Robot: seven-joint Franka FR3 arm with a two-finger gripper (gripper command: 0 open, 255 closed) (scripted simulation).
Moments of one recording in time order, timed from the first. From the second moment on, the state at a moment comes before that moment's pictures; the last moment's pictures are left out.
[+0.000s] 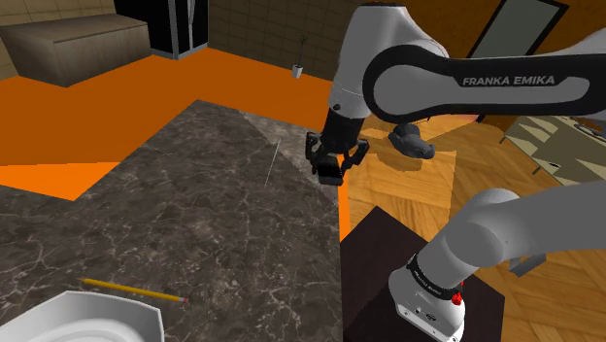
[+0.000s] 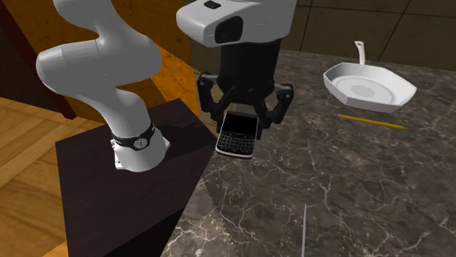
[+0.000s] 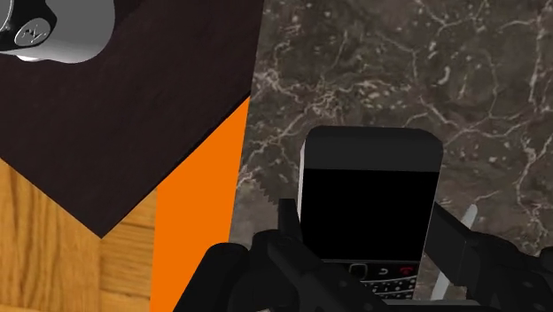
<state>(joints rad) -0.15 -0.64 0.50 -2.51 0.25 1.89 0.97</state>
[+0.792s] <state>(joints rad) -0.09 -0.59 0.68 -2.39 0.33 1.84 1.19</state>
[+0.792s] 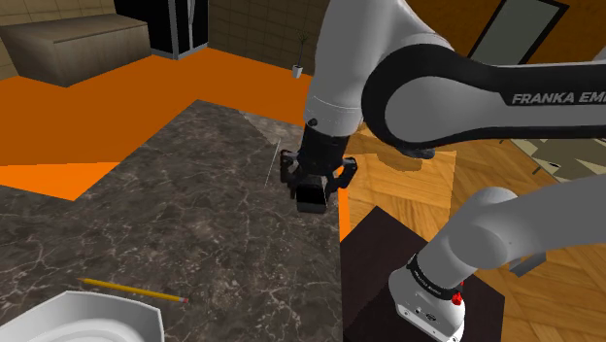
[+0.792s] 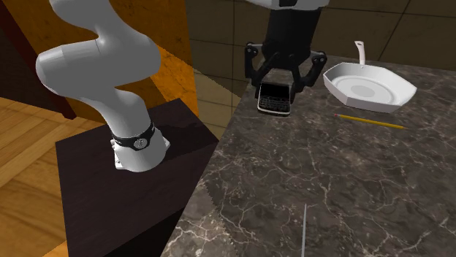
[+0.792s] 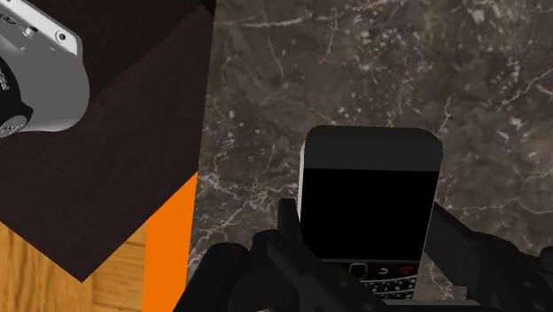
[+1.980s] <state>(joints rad) -0.29 0.05 1.44 -1.94 0.01 1.86 1.90</state>
